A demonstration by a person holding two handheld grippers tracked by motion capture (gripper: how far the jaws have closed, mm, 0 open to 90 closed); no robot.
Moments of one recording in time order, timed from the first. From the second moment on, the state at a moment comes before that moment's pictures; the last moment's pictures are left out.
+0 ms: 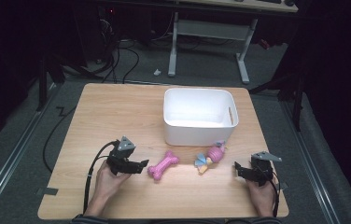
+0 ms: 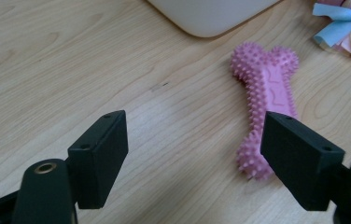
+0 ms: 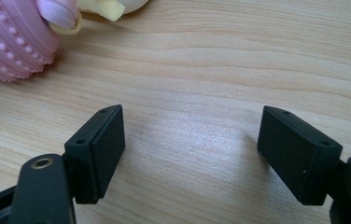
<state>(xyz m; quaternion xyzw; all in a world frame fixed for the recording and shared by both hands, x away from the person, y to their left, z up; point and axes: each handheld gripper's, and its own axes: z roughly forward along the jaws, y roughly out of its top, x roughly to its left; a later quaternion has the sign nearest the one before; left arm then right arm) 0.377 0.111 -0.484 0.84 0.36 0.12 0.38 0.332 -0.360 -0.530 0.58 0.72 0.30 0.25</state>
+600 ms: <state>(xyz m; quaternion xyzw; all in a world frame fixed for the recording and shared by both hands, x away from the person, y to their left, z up) 0.379 0.082 -0.472 0.86 0.33 0.11 0.37 0.332 -0.360 -0.530 0.58 0.72 0.30 0.25</state>
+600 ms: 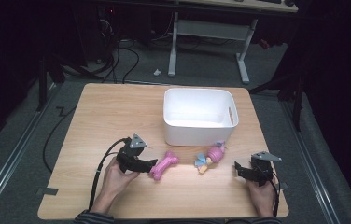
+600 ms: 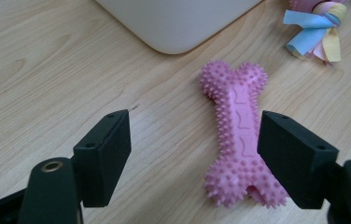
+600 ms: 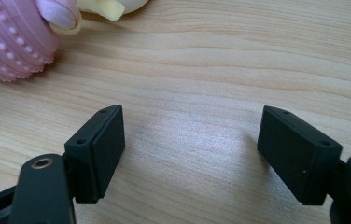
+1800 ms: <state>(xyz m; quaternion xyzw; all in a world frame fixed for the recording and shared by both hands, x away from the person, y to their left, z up) 0.392 0.029 -0.491 0.90 0.30 0.07 0.30 0.332 -0.360 -0.530 0.58 0.72 0.30 0.25</state>
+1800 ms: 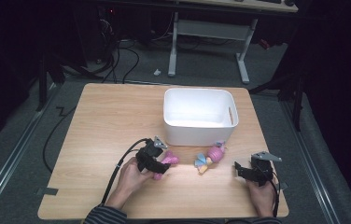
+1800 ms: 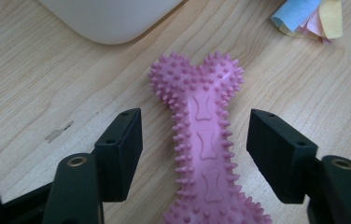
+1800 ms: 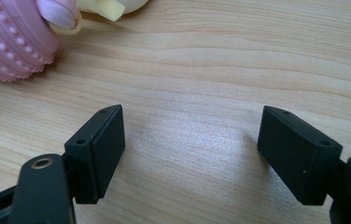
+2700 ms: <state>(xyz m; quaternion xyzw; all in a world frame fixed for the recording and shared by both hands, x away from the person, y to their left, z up) 0.395 0.015 -0.504 0.91 0.32 0.06 0.26 0.332 -0.360 -0.530 0.58 0.72 0.30 0.25</state>
